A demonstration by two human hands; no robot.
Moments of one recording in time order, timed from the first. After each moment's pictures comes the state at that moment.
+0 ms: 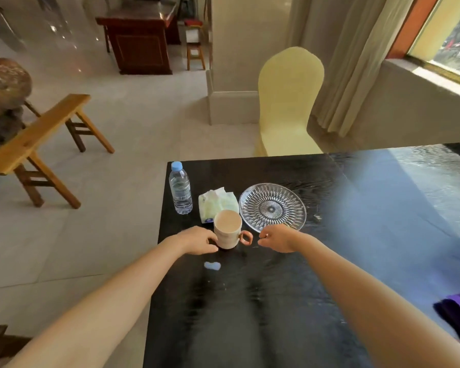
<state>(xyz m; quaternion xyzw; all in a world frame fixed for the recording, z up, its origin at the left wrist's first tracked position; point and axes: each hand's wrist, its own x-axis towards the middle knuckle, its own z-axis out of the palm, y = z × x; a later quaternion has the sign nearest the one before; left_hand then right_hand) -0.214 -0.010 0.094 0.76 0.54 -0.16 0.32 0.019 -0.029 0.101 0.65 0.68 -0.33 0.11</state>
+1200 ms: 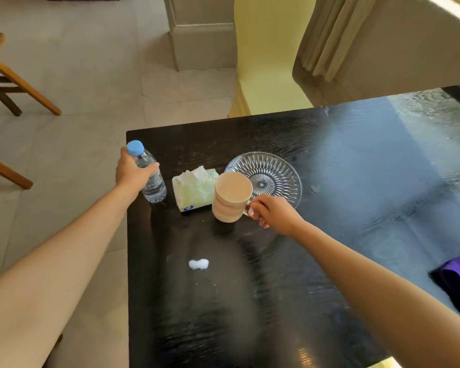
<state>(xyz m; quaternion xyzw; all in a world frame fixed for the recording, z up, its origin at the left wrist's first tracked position) -0.258 0.153 0.053 0.50 0.73 0.31 0.34 0.032 0.027 0.051 0.69 0.58 -0.41 -0.16</state>
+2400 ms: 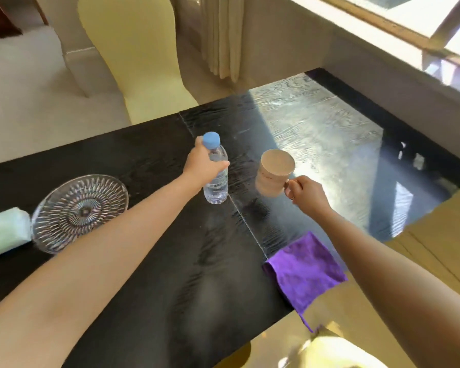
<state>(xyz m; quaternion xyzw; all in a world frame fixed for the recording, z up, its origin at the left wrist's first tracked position) 0.360 0.031 0.101 0.69 0.55 0.20 0.43 0.563 -0.096 0.048 0.85 0.40 -0.23 -0.27</state>
